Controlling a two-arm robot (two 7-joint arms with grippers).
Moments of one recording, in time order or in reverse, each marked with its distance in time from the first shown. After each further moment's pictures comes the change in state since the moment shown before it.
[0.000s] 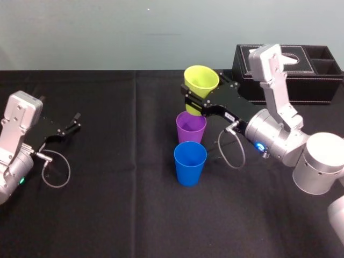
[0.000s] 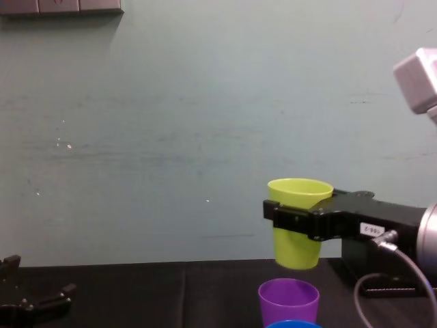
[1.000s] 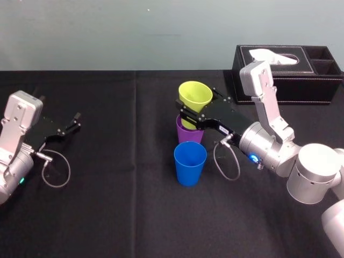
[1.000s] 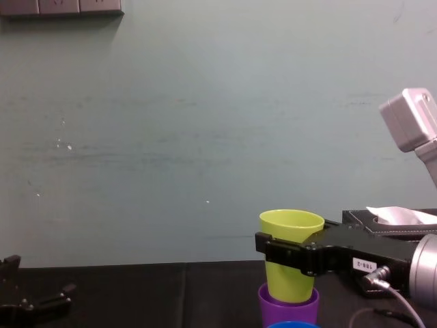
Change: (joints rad) left arm 0.000 0.000 0.000 0.000 0.000 0.000 0.000; right arm -0.004 -0.002 -0.034 0.061 0.009 -0.032 0.010
